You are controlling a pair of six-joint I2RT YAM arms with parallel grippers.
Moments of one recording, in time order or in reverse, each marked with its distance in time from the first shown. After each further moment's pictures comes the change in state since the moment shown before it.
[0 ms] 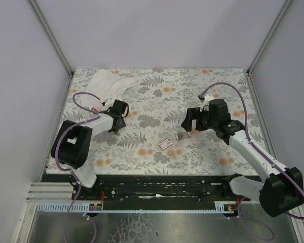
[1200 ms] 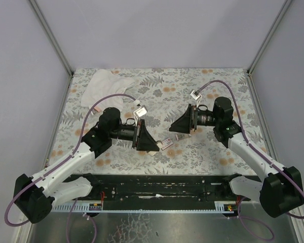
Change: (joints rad) left arm -0.327 -0.676 -0.142 0.320 1.359 0.075; right arm 0.007 -0.006 -0.074 0.578 -0.818 0.434
